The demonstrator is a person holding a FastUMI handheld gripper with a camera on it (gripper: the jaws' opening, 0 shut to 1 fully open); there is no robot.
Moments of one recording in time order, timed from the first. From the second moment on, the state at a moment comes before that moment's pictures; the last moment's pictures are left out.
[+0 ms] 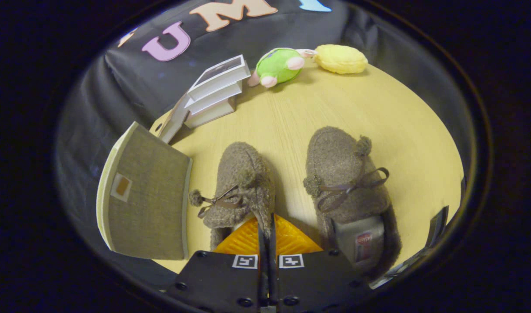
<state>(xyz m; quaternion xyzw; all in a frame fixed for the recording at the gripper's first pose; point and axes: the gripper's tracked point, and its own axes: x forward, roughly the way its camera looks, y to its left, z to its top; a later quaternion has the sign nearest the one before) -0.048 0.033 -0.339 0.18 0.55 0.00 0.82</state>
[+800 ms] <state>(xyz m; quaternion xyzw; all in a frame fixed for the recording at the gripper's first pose) -0.023 0.094 -0.190 0.26 0.49 0.00 0.83</state>
